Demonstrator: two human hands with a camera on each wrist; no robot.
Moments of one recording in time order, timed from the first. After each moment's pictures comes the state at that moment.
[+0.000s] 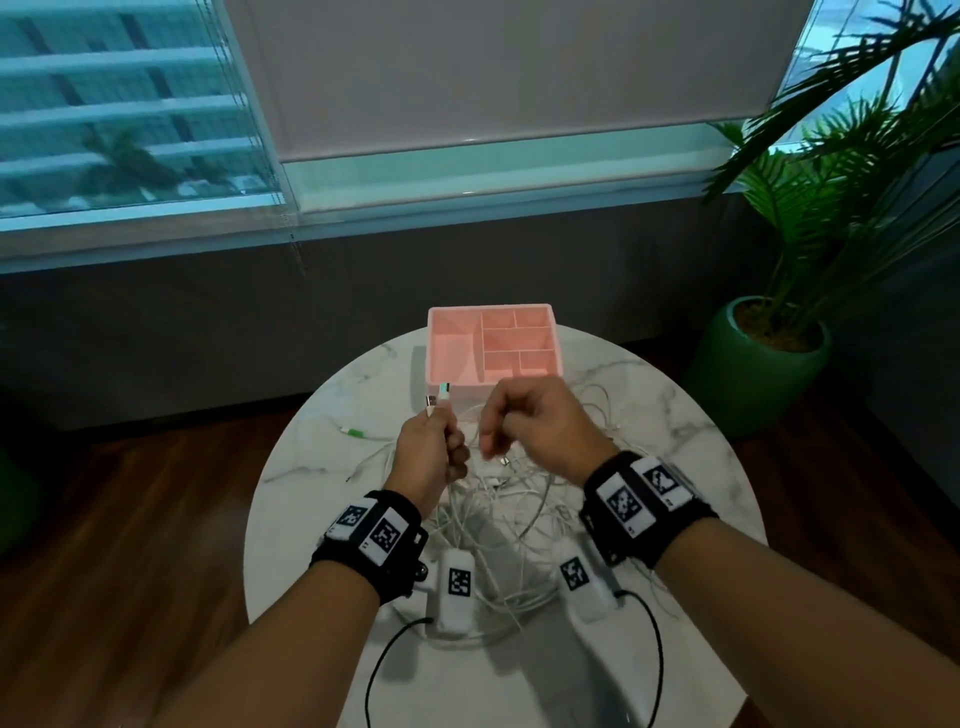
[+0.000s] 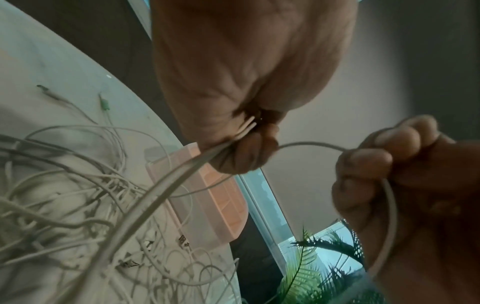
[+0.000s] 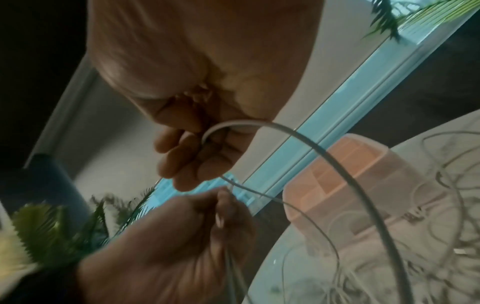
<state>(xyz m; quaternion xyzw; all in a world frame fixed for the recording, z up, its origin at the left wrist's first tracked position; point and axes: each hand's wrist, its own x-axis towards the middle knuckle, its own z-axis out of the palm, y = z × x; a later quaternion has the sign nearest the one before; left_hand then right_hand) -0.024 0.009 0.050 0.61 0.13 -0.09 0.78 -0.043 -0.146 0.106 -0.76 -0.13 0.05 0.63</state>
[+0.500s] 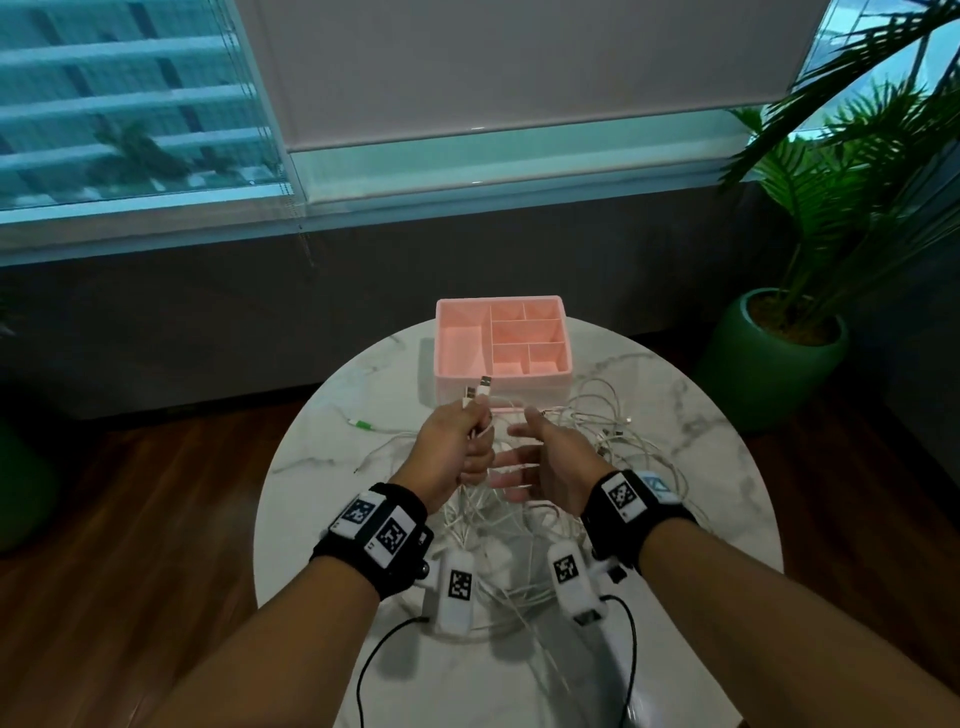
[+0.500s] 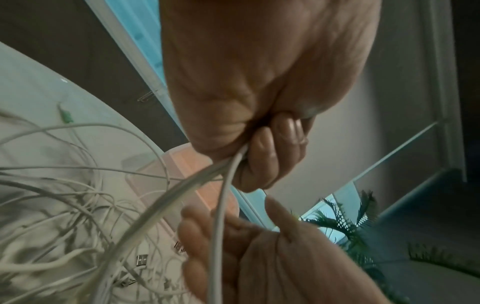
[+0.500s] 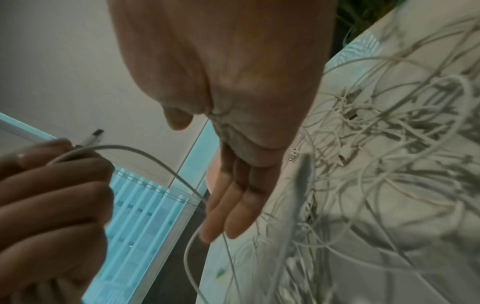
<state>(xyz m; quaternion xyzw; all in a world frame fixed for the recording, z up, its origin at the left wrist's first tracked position) -0.028 0.009 0.058 0.60 0.02 -0.19 0.78 -0.021 -0.154 0.015 -0.57 0.17 0.25 0.77</state>
